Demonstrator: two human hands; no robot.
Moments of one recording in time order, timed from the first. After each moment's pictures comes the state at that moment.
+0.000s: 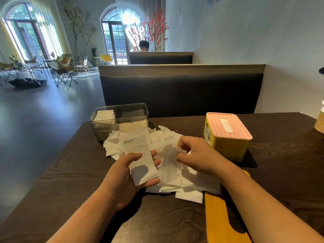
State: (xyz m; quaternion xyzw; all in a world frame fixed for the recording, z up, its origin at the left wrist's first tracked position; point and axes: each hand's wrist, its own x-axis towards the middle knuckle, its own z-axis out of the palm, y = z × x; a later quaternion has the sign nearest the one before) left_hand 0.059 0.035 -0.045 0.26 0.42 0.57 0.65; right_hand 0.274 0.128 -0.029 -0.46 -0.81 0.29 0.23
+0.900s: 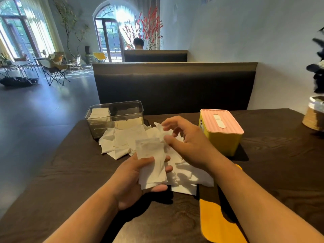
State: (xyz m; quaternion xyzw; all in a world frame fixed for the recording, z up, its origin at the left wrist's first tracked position) left_hand 0.074 0.029 -0.048 0.32 0.38 0.49 0.72; right_hand 0.261 0.101 -0.003 -0.39 -0.80 0.27 0.37
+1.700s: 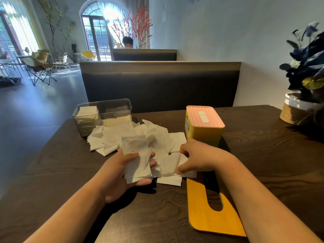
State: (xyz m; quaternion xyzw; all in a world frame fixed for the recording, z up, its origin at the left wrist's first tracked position) left_hand 0.079 0.018 -0.040 0.32 0.43 0.48 0.70; right_hand 0.325 0.100 -0.019 -0.56 -0.81 0.18 -0.03
